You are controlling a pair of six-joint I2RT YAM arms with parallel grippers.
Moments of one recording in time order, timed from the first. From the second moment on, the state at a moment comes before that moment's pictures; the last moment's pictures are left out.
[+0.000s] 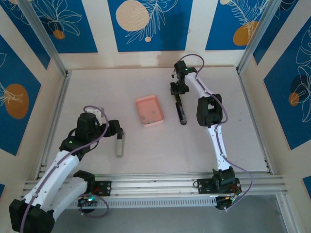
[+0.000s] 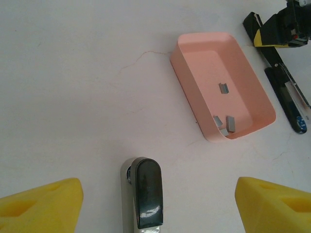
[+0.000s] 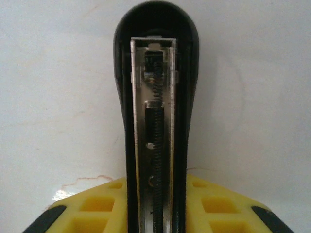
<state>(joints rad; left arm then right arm) -0.31 0.79 0.62 -0.47 0.08 -0.41 0.28 2.59 2.39 -1.06 -0.08 0.11</state>
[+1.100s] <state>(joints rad) -0.31 0.82 0.53 -0.12 0.37 -0.28 0.29 1.66 1.08 -0.30 -0.47 0.01</state>
